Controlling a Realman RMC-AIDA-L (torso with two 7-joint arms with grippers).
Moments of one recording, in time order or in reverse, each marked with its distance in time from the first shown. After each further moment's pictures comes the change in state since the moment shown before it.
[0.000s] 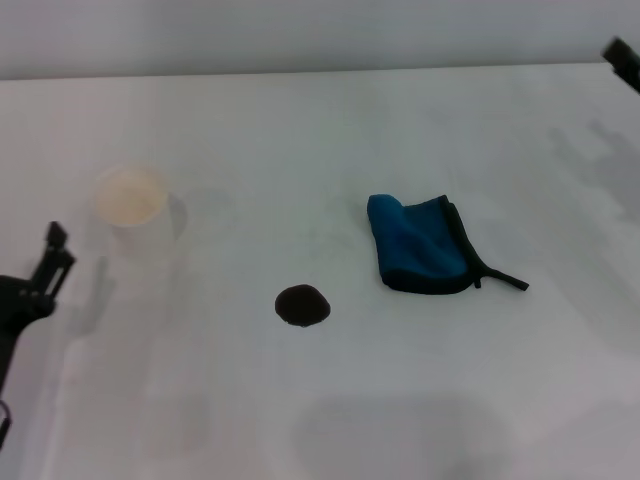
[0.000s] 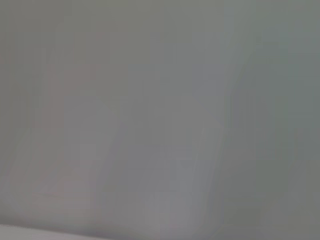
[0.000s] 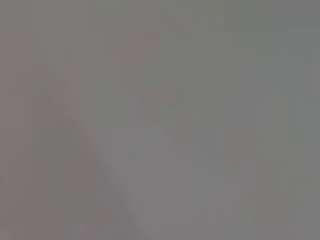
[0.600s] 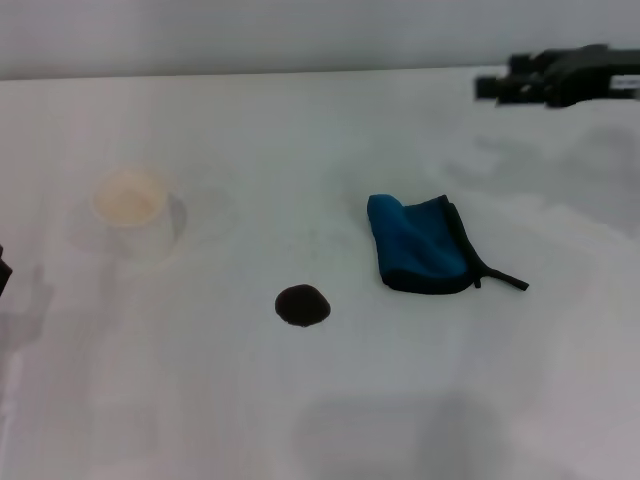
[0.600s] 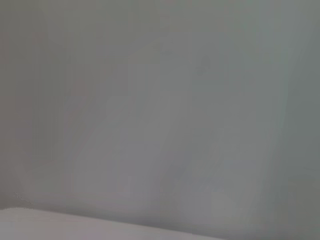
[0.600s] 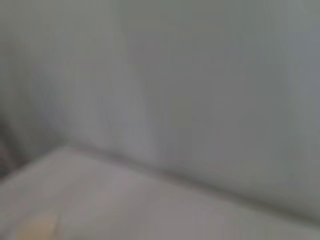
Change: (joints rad) left arm 0.000 0.003 -0.011 -0.106 -0.084 -0.014 -0.081; right arm 0.110 -0.017 -0.072 -0.706 -0.937 0.167 0.825
